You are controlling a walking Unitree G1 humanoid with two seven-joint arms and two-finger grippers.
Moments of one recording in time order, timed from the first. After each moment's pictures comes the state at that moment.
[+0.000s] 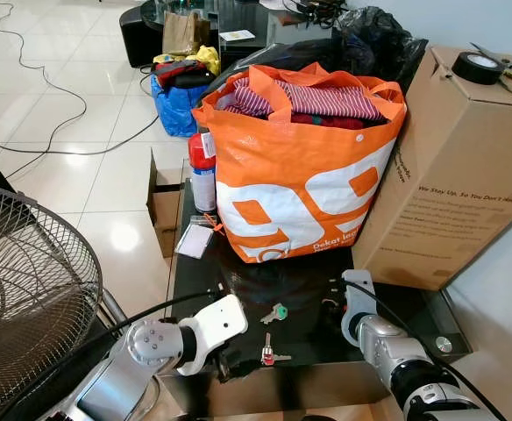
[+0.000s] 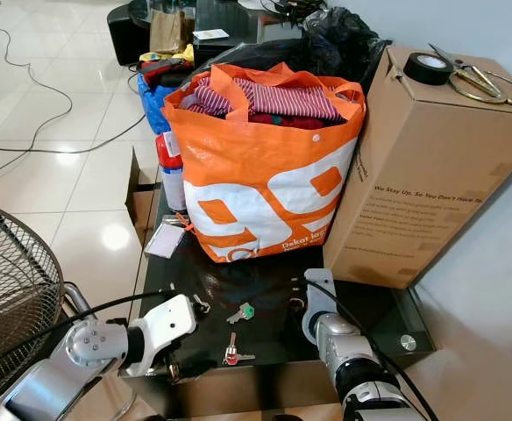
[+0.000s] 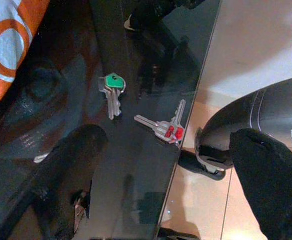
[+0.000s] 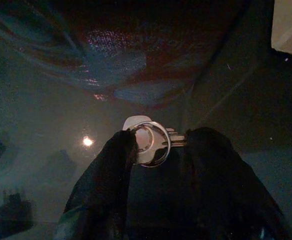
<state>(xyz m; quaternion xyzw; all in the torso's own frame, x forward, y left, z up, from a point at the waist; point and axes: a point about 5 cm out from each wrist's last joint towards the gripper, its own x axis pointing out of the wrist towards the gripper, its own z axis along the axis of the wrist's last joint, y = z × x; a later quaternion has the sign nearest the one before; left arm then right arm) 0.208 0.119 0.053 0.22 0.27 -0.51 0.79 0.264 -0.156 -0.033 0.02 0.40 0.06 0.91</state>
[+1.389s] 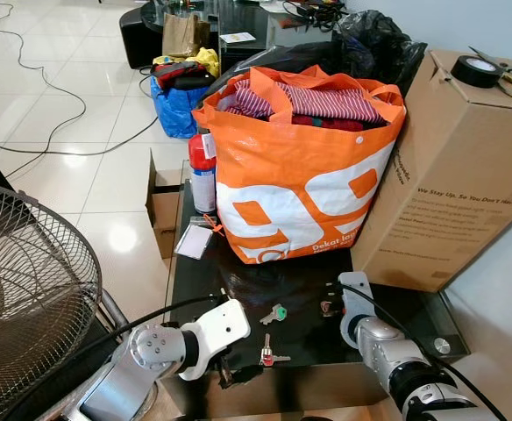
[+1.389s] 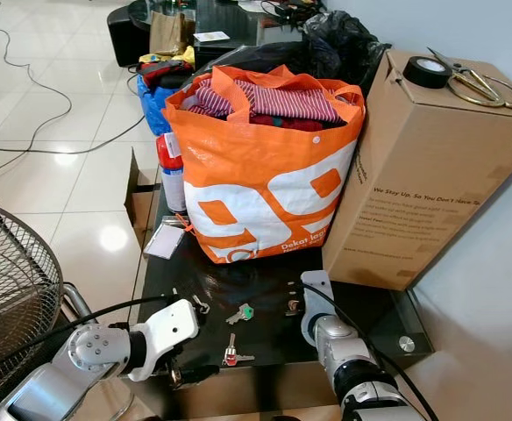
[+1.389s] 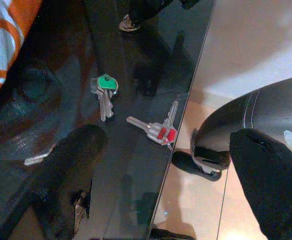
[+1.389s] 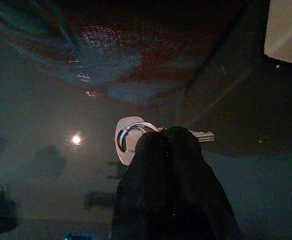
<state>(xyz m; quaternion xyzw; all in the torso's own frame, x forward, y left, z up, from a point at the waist) 0.204 0.115 0.054 0.21 0.27 -0.52 0.78 0.263 -0.158 -0.035 -0.01 0.40 0.06 0.91</state>
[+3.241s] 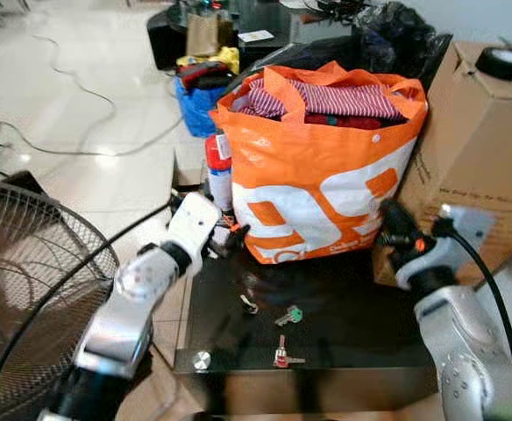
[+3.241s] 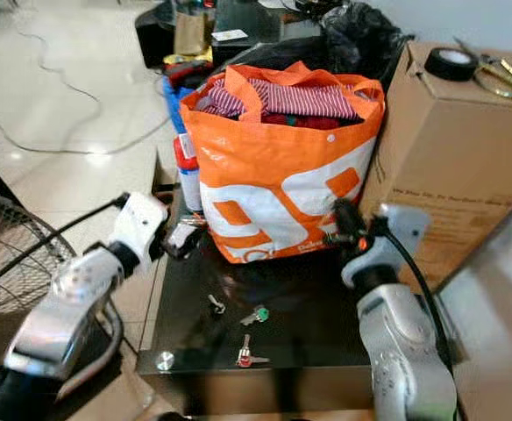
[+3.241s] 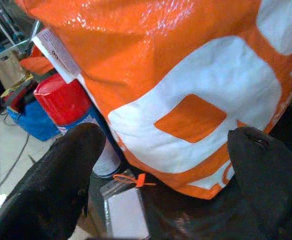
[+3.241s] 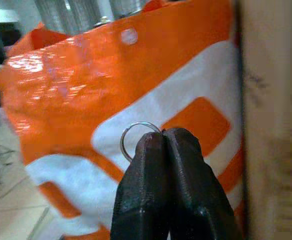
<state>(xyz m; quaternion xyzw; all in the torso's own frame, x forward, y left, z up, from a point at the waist) 0.289 0.133 0.130 0.17 0.05 -0.26 0.95 0.243 -0.176 0.150 0.12 -0.02 0.05 0.99</state>
